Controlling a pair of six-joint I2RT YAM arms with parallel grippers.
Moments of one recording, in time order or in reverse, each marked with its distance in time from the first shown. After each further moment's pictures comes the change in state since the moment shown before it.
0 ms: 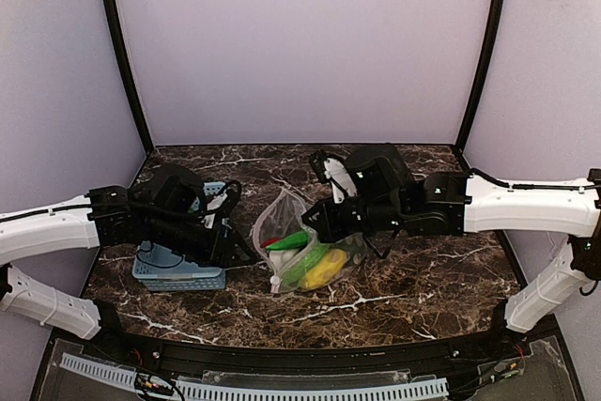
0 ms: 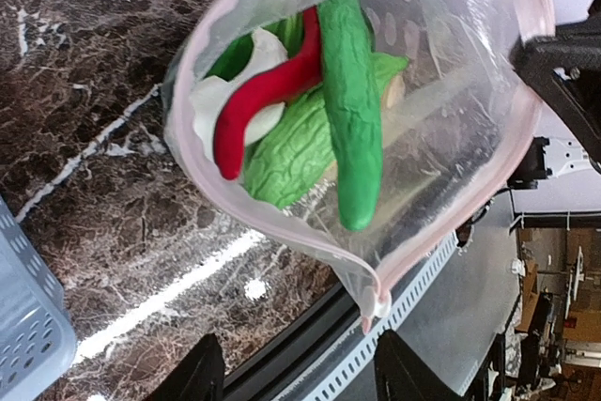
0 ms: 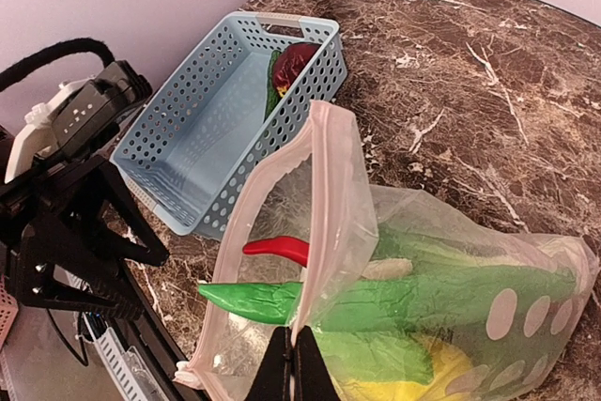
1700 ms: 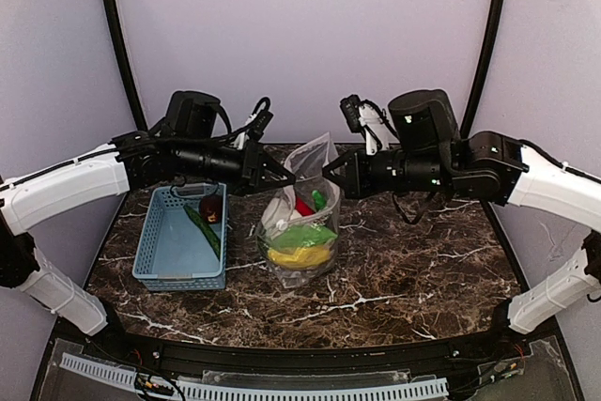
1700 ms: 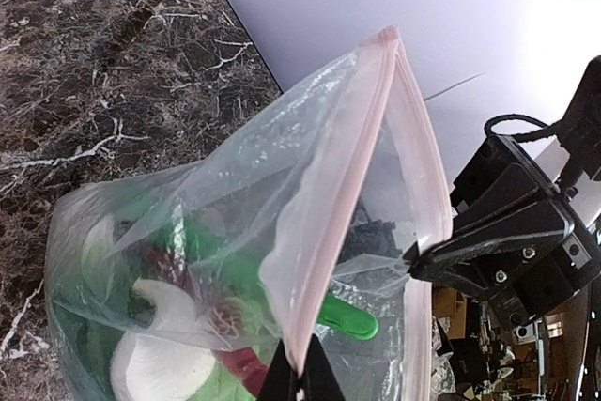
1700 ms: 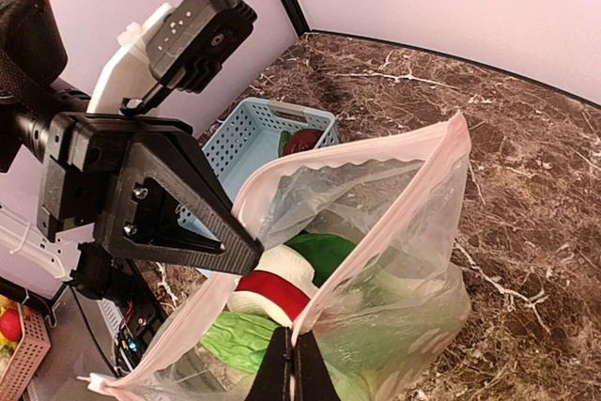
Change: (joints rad) left arm 0.106 0.282 0.410 0.219 0.219 -0.027; right arm -0.028 -0.129 0.193 -0.191 0.032 -0.011
